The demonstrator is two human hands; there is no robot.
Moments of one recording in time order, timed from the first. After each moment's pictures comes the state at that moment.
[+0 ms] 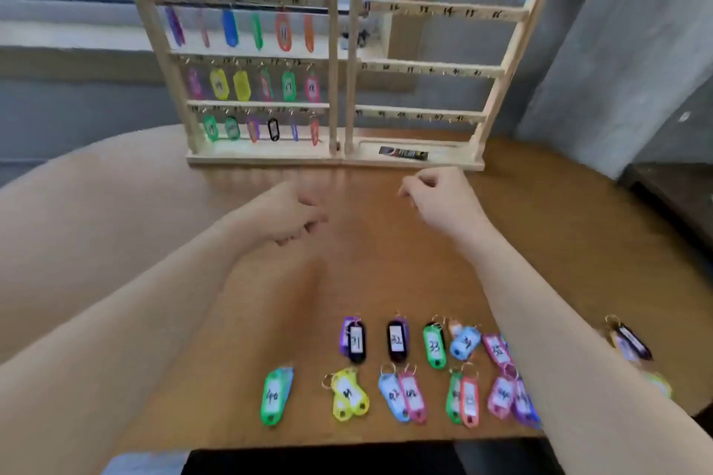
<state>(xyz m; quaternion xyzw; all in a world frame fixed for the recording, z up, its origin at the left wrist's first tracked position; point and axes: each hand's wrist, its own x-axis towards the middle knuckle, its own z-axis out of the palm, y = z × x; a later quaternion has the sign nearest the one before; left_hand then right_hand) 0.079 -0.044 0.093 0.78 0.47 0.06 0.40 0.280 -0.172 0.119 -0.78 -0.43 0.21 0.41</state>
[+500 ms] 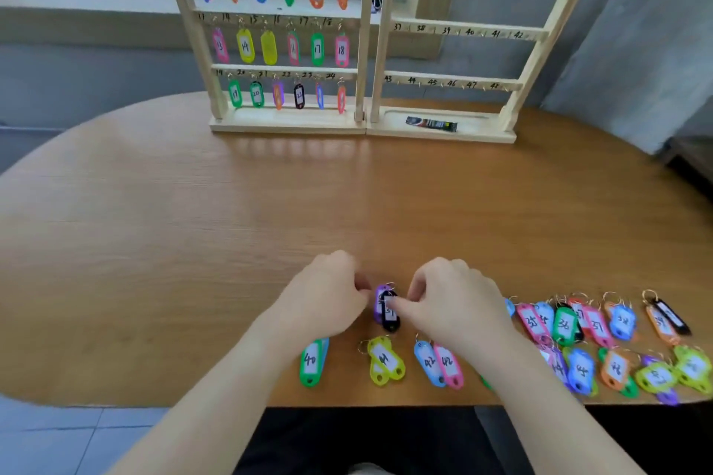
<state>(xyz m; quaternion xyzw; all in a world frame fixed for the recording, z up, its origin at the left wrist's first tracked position) 0.038 -0.158 0.038 0.82 0.47 0.00 0.34 0.182 -0.260 0.067 -0.84 -0.52 0.15 0.04</state>
